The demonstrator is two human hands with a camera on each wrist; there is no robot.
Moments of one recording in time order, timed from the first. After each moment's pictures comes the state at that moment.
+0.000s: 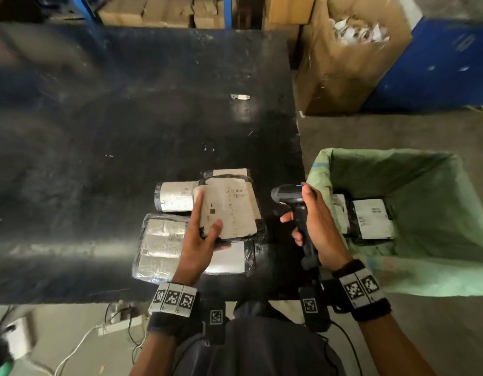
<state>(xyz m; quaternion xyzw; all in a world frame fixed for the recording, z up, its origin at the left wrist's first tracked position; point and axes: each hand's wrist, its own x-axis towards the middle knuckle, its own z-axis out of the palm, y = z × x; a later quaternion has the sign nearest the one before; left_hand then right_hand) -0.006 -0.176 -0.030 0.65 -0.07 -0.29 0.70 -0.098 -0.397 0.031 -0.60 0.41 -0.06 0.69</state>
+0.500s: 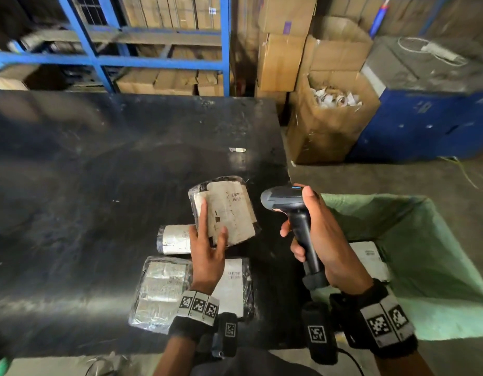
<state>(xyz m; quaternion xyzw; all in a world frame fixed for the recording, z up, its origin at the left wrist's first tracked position) 0.022 -0.221 -0.007 0.78 -0.16 -0.03 0.60 -0.085 -0.388 0.144 -0.64 0.30 -0.08 0.71</state>
